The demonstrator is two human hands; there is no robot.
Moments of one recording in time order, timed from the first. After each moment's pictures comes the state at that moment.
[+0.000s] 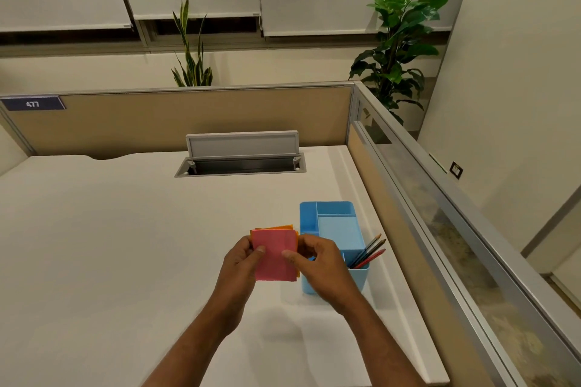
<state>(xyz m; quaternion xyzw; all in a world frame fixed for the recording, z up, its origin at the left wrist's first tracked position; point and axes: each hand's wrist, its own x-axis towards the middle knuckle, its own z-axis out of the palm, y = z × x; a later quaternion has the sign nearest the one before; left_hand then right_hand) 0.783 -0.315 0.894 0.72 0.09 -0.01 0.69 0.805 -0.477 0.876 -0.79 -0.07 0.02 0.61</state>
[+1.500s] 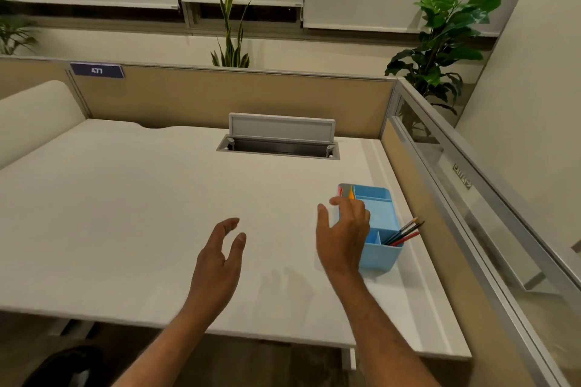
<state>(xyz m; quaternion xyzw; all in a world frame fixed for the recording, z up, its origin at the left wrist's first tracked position) 0.698 -0.211 0.884 0.84 0.10 0.14 0.51 0.788 -0.401 0.875 -0.85 0.07 -0.33 0.40</state>
